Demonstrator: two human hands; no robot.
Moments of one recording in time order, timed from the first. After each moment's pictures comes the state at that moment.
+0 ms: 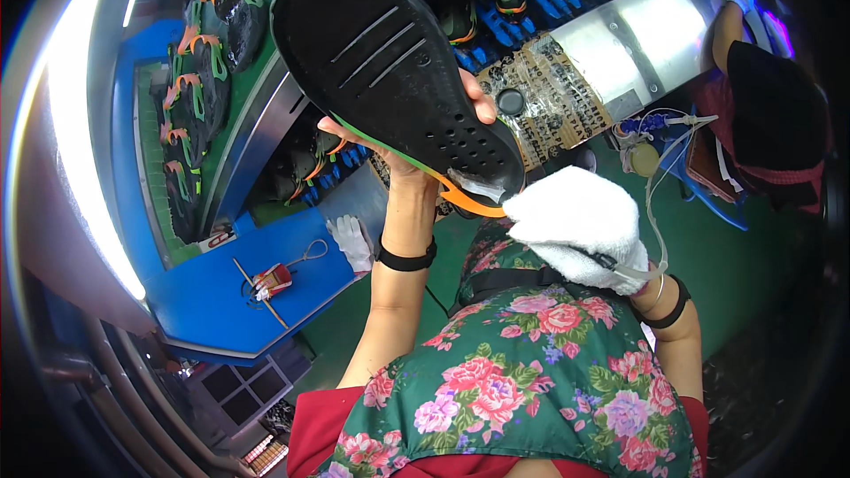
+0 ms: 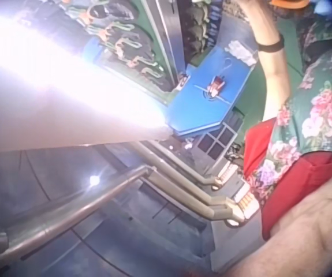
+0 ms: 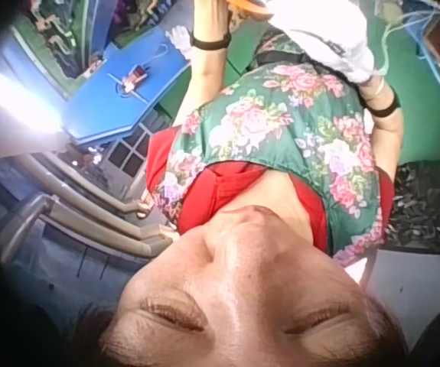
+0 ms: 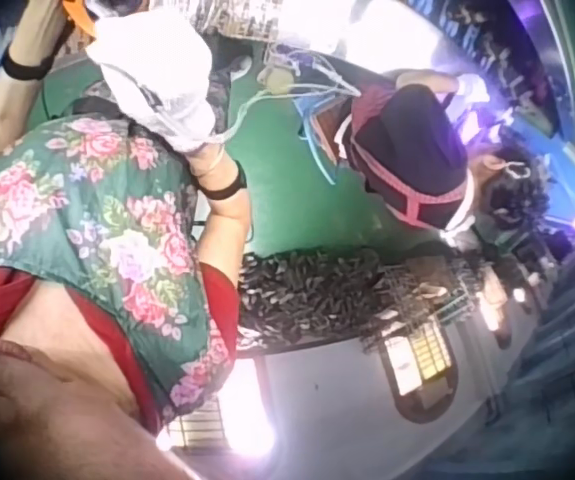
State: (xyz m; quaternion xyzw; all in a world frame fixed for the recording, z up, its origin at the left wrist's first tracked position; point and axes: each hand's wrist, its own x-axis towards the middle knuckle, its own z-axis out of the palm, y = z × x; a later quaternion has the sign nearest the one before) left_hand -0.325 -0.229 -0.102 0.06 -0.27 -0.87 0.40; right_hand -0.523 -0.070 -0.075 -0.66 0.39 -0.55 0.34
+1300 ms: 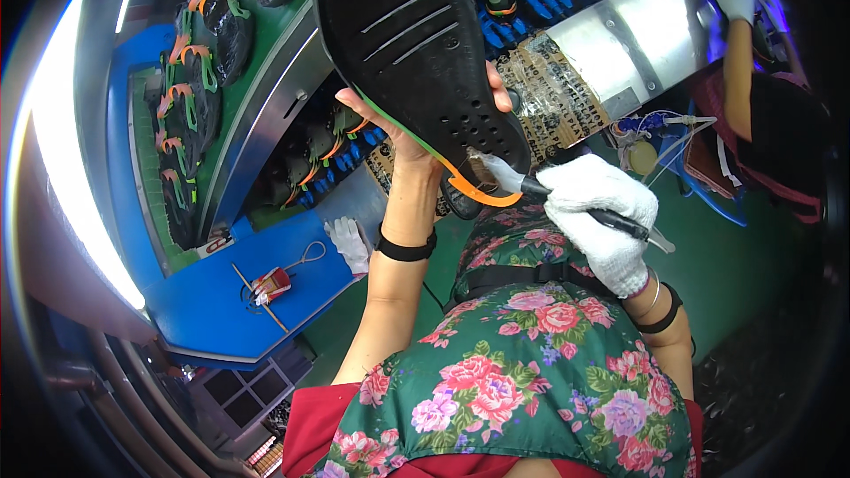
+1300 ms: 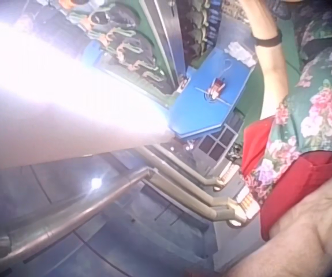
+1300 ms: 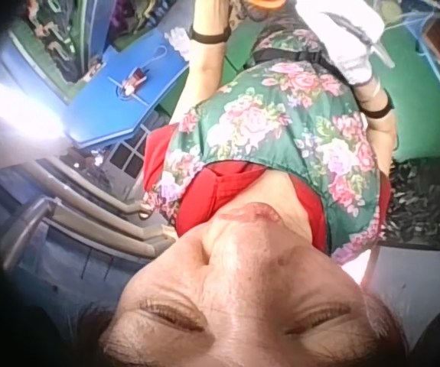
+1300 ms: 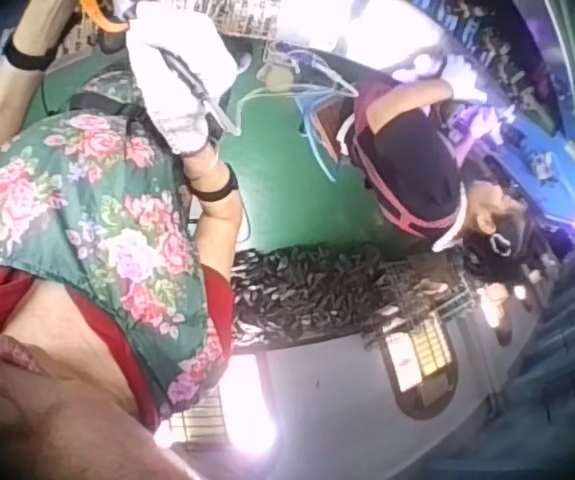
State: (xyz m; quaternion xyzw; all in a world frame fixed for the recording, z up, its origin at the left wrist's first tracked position) left_hand -0.348 -0.240 -0.116 0.09 -0.25 -0.89 0.38; right_hand -0.520 -0.061 -0.088 -0.41 0.49 -0.63 0.44
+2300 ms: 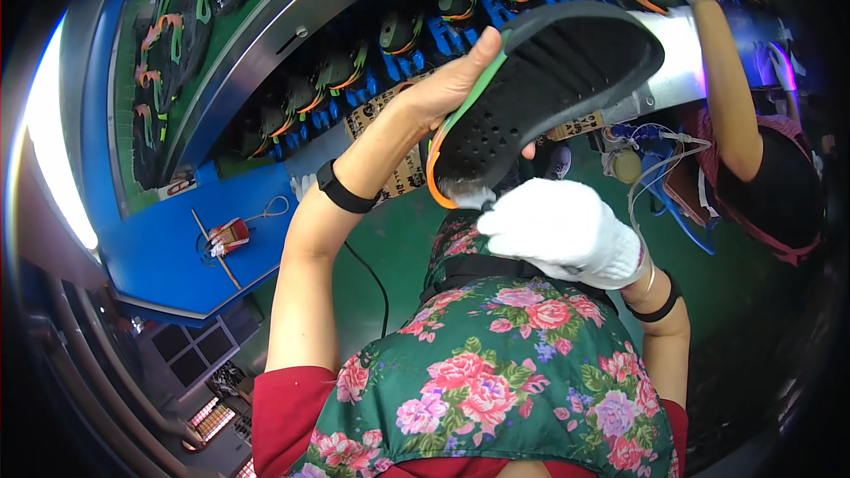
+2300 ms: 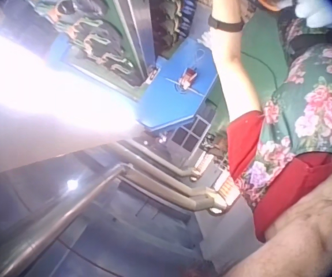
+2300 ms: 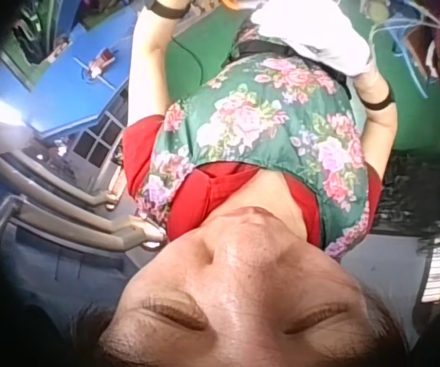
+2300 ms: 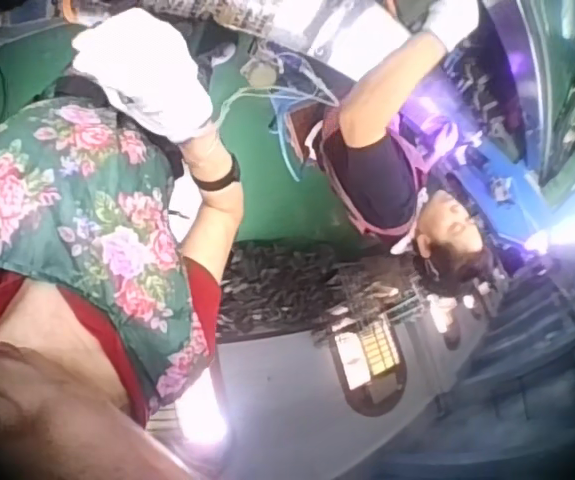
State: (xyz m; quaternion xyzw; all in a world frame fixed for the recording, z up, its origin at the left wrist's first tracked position) left_hand -0.347 -0.242 -0.121 0.25 -0.33 -0.91 0.06; right_hand -0.539 -0.082 -0.100 -0.78 0.26 -0.45 0.36
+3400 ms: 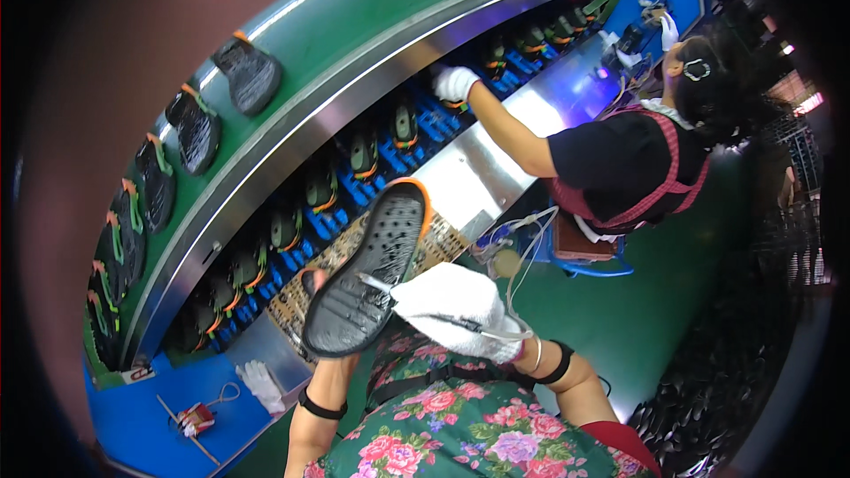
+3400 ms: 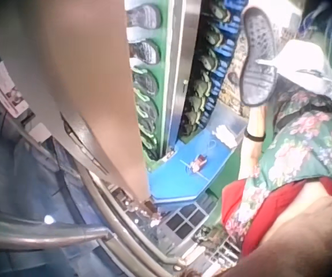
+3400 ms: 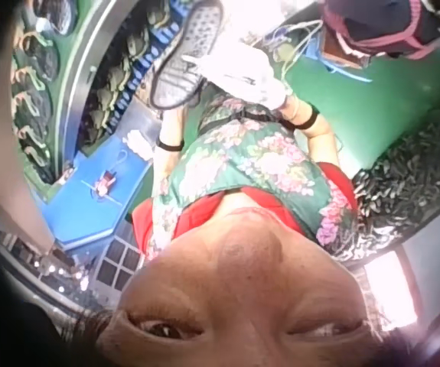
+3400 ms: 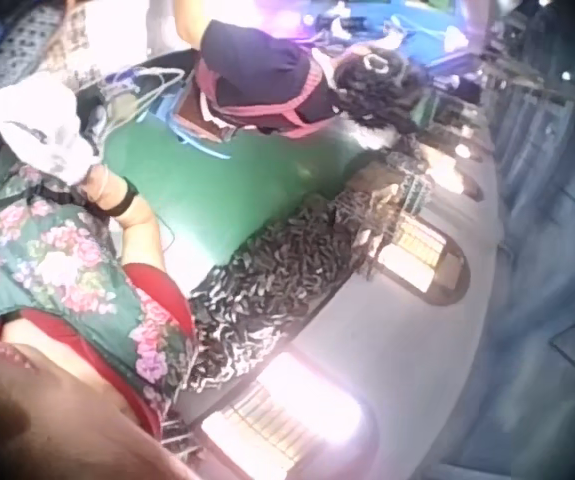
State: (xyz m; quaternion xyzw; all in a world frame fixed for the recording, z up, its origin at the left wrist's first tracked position) left_hand -0.319 -0.159 -0.171 0.14 0.13 -0.91 0.37; right_hand -0.562 -0.074 -0.083 -0.64 0.46 -0.58 0.20
